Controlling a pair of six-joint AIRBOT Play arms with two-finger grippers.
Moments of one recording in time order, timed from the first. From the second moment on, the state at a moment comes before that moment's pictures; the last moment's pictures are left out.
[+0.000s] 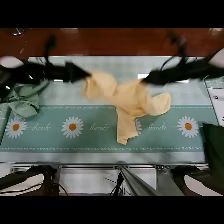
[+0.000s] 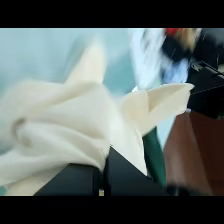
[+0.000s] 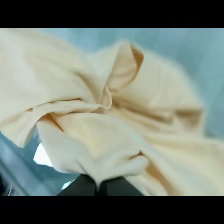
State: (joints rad) left arm -0.04 -1.32 1.24 0.29 -1.20 -1.06; right arm 0.10 -1.19 1.41 -0.84 1.25 1.35
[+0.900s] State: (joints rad) left arm -0.01 -0.74 1.97 0.72 -1.31 -1.34; right arm 0.01 -0.72 2.10 -1.04 1.47 1.44
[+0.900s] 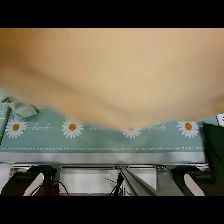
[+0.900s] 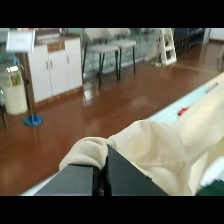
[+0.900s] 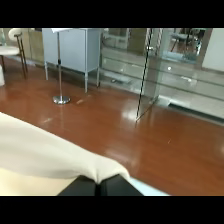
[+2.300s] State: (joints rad) left arm -0.26 -1.31 1.10 0.66 -0.64 -1.31; right arm -0.09 -1.52 1.58 -0.99 1.20 1.44
